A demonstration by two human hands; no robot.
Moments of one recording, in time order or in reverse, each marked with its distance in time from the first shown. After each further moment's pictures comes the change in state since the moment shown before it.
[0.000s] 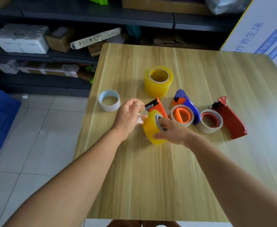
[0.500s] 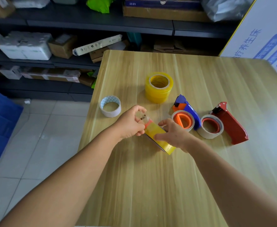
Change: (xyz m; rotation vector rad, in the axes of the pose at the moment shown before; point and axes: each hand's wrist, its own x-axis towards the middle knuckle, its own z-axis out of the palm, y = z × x) left_hand 0.002 0.018 -0.013 0.432 -0.263 -0.116; right_hand 0.006 -0.002 -0.002 0.244 0.048 0.111
